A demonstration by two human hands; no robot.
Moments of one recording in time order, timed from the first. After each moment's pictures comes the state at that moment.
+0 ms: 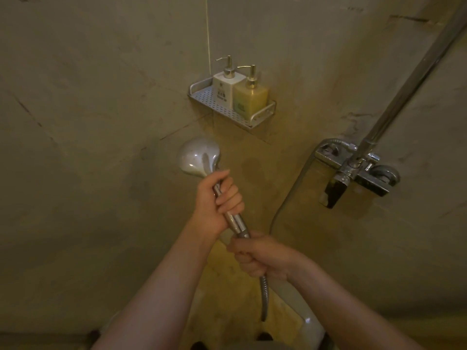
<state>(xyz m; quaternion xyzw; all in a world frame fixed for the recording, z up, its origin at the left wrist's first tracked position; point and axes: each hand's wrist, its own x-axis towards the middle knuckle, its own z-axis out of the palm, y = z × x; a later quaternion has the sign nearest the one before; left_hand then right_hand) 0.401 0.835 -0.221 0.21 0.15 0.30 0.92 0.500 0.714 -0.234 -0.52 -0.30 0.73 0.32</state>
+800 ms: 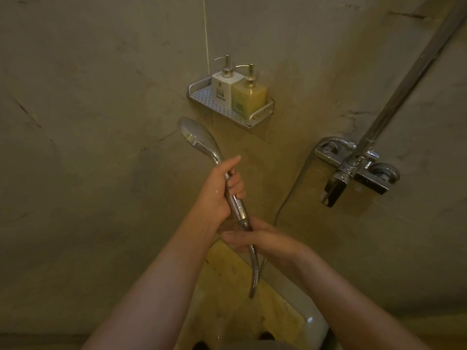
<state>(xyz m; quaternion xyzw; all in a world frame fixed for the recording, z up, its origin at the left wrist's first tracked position) 0.422 0.838 -0.186 0.27 0.33 0.34 0.84 0.508 0.722 -0.223 -0.53 -0.43 0.64 0.35</state>
